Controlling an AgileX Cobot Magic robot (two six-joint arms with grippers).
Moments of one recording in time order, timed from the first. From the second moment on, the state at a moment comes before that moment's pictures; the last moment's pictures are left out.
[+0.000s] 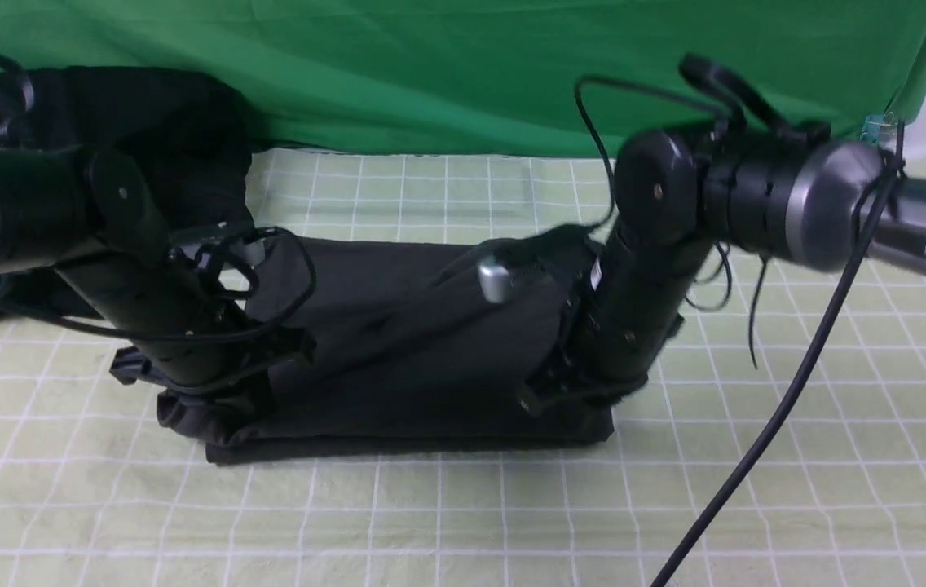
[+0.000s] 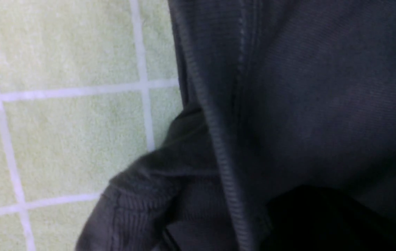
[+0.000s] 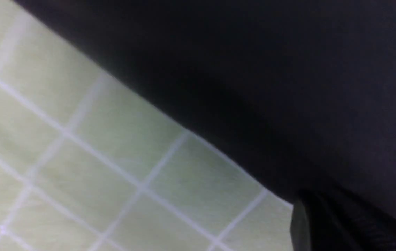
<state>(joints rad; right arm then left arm) 0.56 2.02 -1.47 0.19 0.95 -0.10 -0.14 1.82 -1.13 -0.28 0.76 0.08</state>
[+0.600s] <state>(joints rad) 0.54 1.87 -1.46 0.33 0.82 -0.15 -0.18 1.66 -1.13 -0.44 0.68 0.15</state>
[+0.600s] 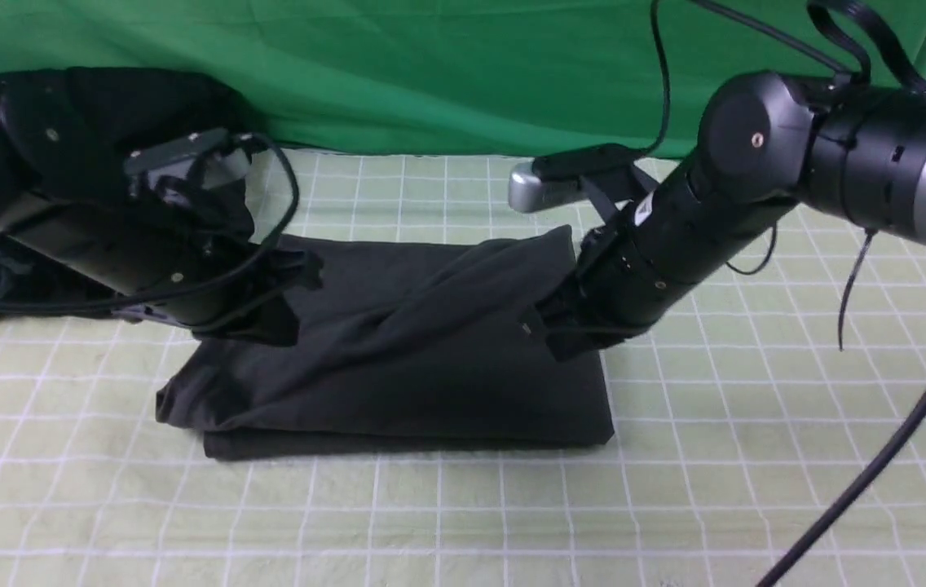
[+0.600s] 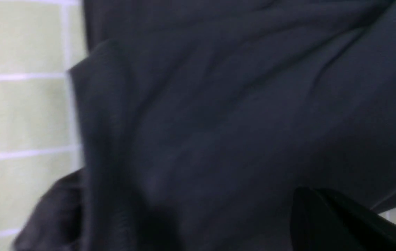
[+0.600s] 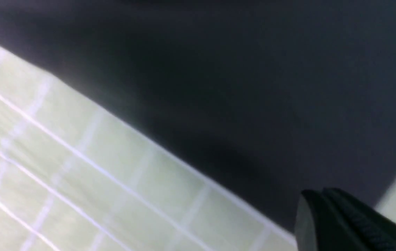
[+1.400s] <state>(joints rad) 0.54 2.06 -1.54 0.18 0.92 -0.07 -0.11 1.78 -1.42 -0.34 0.74 0.12</state>
